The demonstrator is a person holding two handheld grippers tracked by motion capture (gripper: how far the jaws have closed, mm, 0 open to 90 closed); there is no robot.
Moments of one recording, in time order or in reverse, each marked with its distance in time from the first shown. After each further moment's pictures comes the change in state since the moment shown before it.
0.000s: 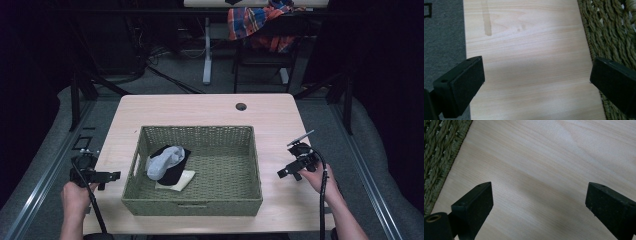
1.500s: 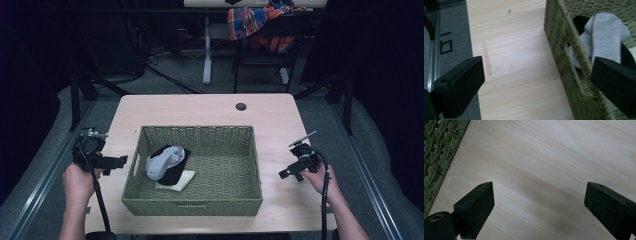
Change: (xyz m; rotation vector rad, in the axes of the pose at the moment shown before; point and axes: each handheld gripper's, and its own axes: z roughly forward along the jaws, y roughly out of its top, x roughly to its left) left arm -0.056 0.047 -0.056 -0.113 0.071 0.176; right arm -0.003 -0.004 -0.001 -0.008 0.004 0.009
